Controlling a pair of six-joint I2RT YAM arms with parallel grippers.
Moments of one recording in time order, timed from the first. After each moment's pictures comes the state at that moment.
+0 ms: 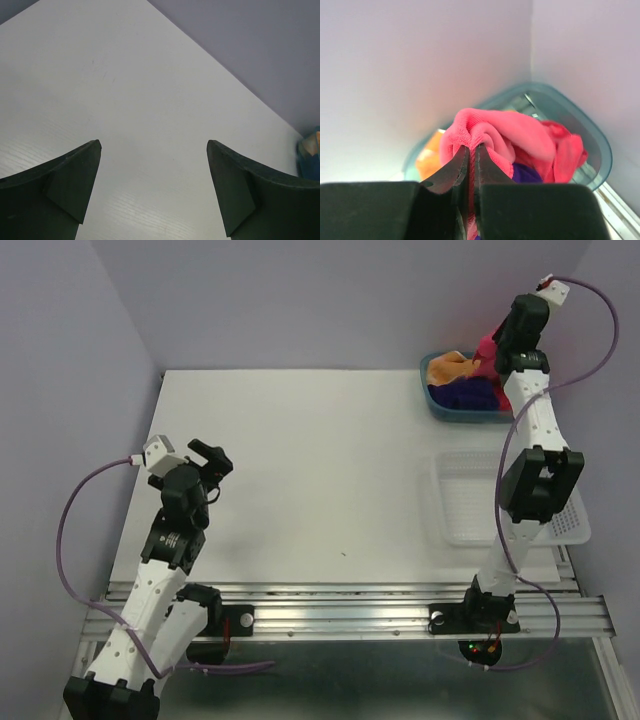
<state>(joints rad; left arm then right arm) -0.23 0.67 0.61 -0.19 -0.45 -0.66 -0.10 2.06 2.07 -0.21 0.42 0.29</state>
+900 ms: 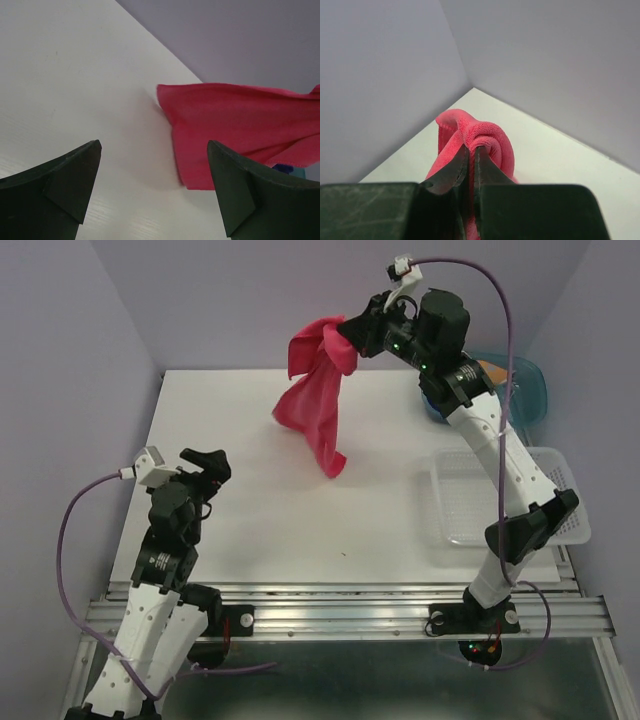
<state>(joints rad) -0.23 0.52 0.61 -0.25 -0.34 -0.76 0.50 1.77 2.14 -0.29 -0.24 0.21</state>
